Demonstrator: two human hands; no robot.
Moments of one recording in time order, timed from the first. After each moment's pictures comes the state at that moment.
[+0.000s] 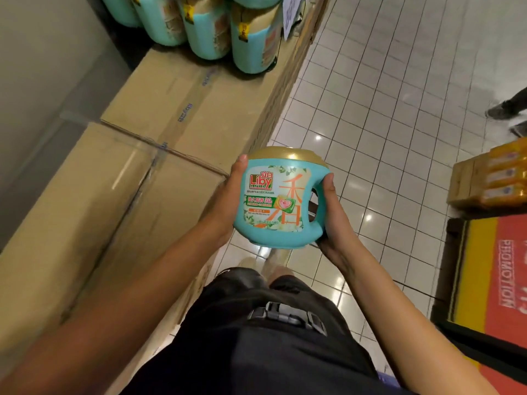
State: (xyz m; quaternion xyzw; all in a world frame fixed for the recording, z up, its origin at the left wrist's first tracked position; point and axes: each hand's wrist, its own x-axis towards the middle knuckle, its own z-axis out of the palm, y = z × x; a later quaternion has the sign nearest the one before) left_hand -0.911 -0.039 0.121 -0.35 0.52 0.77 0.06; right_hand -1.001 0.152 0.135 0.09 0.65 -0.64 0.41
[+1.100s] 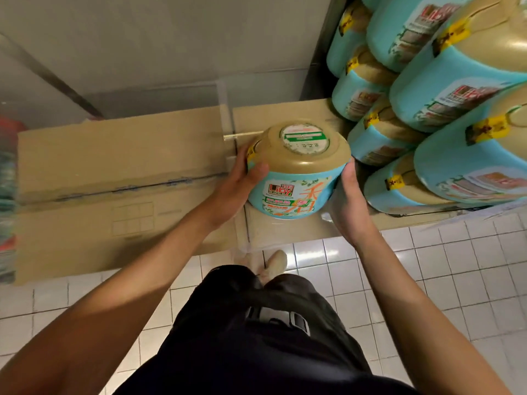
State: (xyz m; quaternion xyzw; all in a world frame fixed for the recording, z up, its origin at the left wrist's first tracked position) left_hand -0.979 -0.155 0.106 -0.50 0.44 0.67 -0.33; right_hand -1.216 -0.146 0.109 -0.38 0.55 -0.41 0.62
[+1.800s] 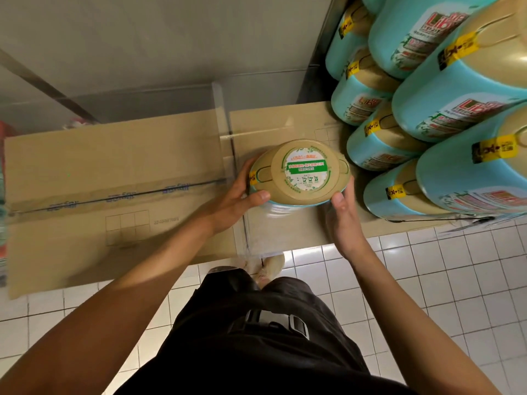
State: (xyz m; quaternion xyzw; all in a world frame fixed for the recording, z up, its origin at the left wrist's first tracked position) left_hand -0.966 -0.175 0.079 -0.46 0.51 0.68 -0.26; right_hand -1.225 -0.144 0.064 -0.44 0.52 -0.46 0.56
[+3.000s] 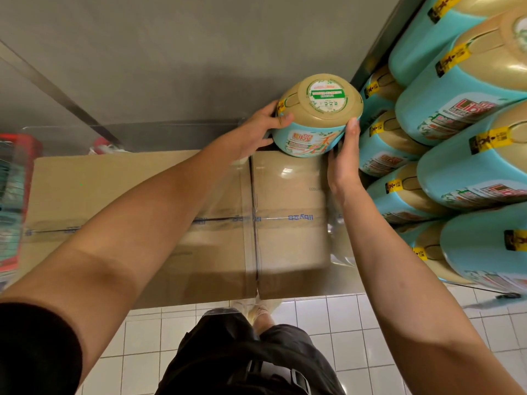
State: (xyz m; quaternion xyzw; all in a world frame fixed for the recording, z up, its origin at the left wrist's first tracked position) left_hand -0.958 -0.397 0.096 -0.50 0.40 0.71 -0.31; right_hand -1.169 -0.360 0.079 -0.36 0.54 -0.53 0.55
